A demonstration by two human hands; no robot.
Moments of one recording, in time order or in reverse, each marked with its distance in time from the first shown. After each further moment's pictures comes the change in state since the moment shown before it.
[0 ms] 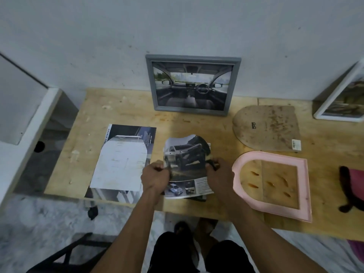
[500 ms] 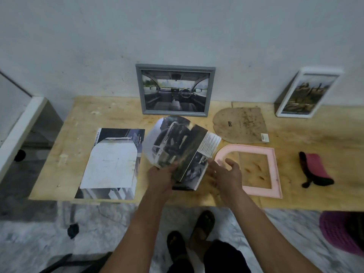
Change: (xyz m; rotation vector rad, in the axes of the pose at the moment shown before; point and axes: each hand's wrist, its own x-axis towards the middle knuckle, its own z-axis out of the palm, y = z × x) left_hand -0.065 0.000 0.005 -0.671 -0.337 -0.101; right_hand -0.080 0.004 -0.040 0.841 0.141 0.201
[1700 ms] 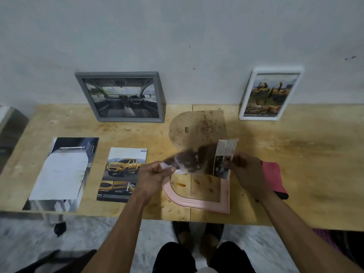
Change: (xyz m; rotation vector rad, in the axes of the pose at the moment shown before) left_hand -0.011 -0.066 0.172 0.478 -0.185 0.256; right_hand 0.135 -0.126 -0.232 -0.561 -0.253 -0.608
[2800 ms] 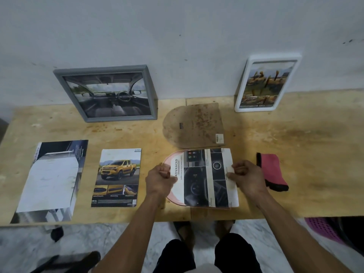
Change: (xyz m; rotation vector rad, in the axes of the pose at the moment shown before) left_hand 0.024 -0.035 0.026 0.458 0.132 -0.248; right_hand -0.012 0.044 0.010 -0.097 0.091 0.472
